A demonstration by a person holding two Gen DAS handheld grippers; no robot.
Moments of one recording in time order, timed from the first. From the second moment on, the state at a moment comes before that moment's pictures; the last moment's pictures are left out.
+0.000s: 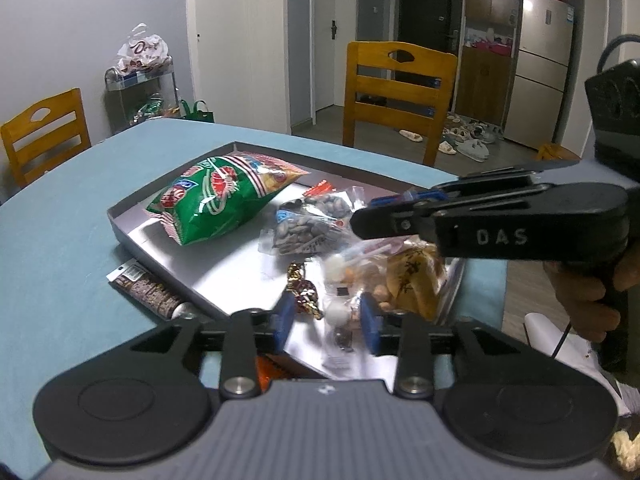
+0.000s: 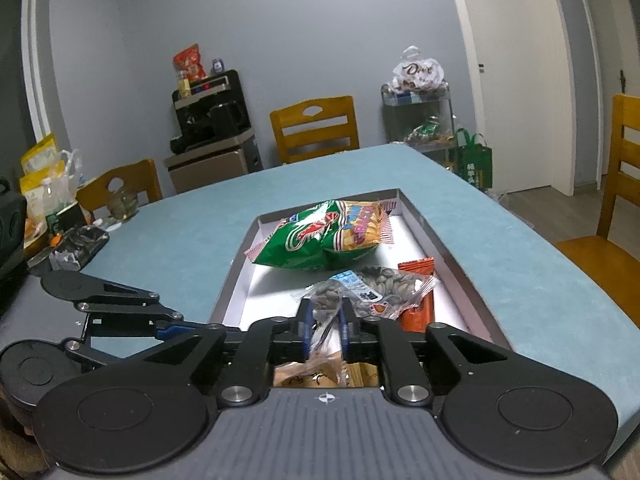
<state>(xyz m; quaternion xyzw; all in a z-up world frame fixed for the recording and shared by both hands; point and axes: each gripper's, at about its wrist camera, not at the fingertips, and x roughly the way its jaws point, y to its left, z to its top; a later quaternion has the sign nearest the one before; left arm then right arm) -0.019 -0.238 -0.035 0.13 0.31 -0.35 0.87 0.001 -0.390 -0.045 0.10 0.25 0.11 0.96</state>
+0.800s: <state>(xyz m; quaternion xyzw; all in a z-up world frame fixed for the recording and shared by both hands) -0.017 -0.209 -0.018 0.12 0.28 -0.31 0.90 0.002 -0.392 -0.033 0.14 0.24 0.09 0.96</state>
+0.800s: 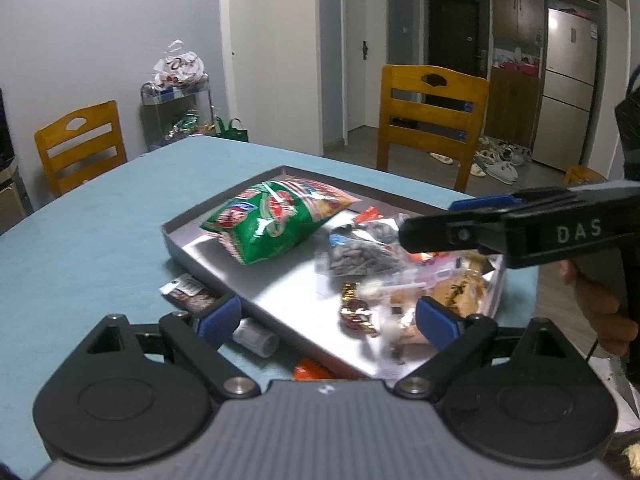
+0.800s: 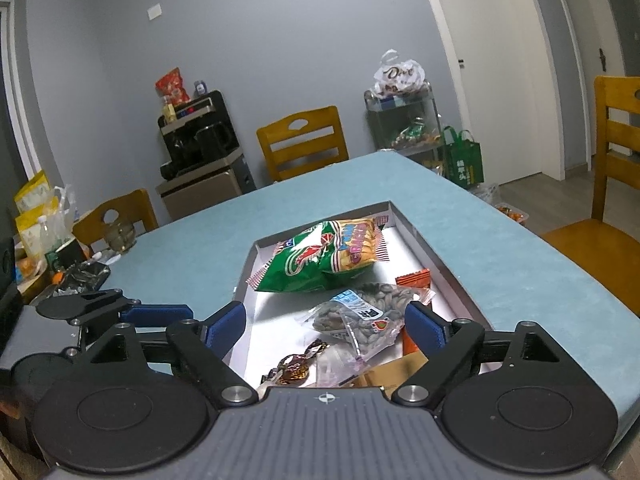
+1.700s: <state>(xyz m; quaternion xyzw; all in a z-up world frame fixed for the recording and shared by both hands) 0.074 -0.134 -0.038 0.08 0.33 -0.18 0.92 0.002 -0.312 -0.023 0.05 0.25 0.14 0.96</state>
